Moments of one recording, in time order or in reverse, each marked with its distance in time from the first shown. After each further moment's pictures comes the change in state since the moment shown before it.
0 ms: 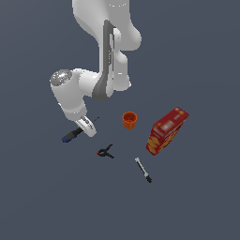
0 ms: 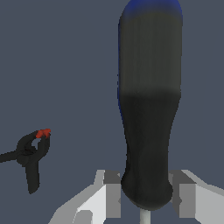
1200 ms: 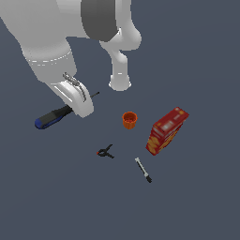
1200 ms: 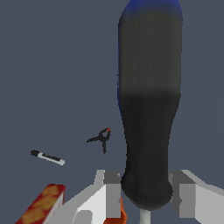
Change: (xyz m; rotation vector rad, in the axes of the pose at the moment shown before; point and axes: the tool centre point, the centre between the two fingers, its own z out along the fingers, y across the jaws) arm 0.031 -0.086 -0.232 -0.001 0.002 0.000
